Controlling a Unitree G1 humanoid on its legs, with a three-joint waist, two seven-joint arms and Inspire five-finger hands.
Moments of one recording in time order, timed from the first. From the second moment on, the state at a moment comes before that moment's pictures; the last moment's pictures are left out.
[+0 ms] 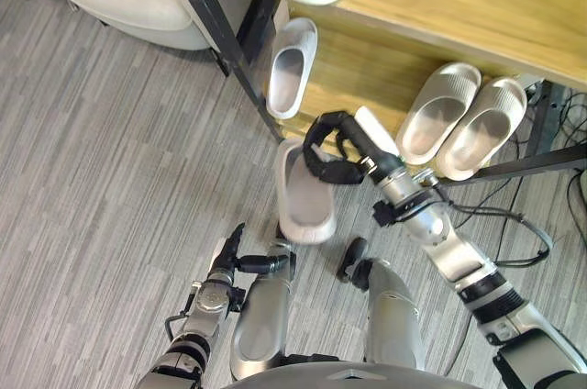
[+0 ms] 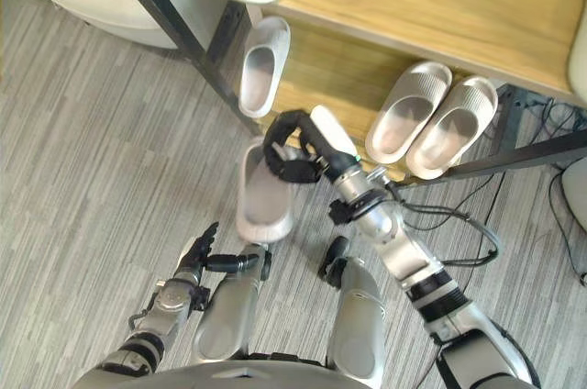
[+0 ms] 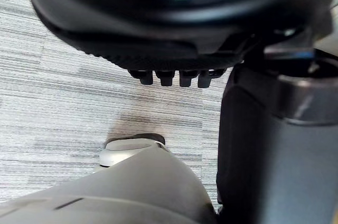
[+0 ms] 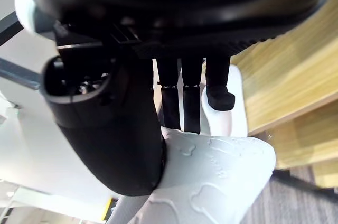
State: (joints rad) left arm -0.15 0.17 -0.11 0.91 0.02 -0.19 0.10; right arm -0.39 -0.52 0.34 0.04 -0.21 -0.20 -0.13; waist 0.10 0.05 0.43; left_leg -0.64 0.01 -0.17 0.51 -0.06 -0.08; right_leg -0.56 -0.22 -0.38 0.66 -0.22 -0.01
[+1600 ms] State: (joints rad) left arm -0.19 0.13 -0.07 0.69 -0.08 -0.27 0.13; right arm -1.08 -0.75 0.43 0.58 -0.45 -0.10 -0.44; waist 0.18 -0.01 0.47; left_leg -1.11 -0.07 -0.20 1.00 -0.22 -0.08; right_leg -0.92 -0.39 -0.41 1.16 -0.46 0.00
